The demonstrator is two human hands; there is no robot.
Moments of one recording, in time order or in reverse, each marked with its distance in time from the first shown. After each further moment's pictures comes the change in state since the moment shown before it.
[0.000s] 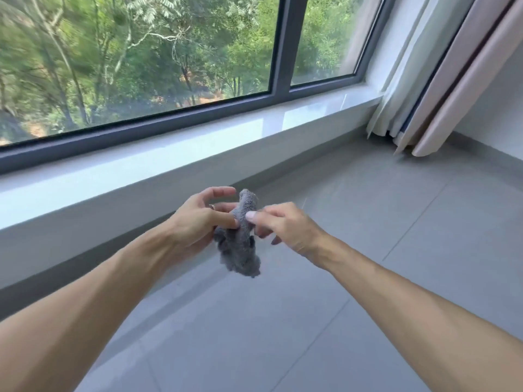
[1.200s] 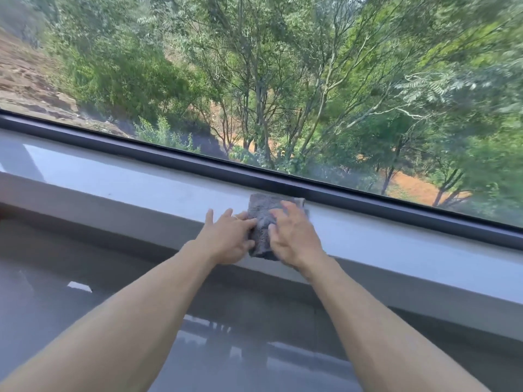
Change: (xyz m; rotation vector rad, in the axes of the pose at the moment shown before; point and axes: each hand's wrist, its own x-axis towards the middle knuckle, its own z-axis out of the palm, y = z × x) left_hand -0.175 -0.028 -0.362 1.293 0.813 -0.305; right_hand 0.156 -0.186 0.400 -0.831 -0.264 -0.781
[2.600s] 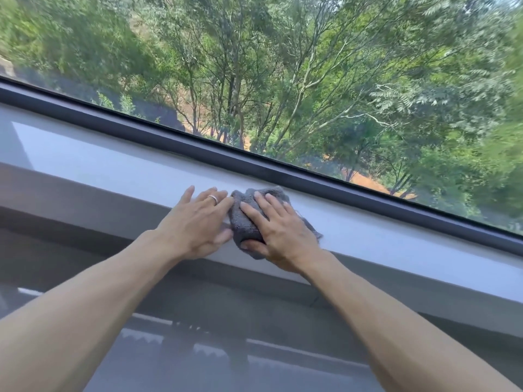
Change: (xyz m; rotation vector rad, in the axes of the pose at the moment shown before) left_hand -0.009 -0.250 -0.017 0.091 0.224 0.166; right_hand 0.100 -0.164 0.098 -0.431 -0.151 -0.281
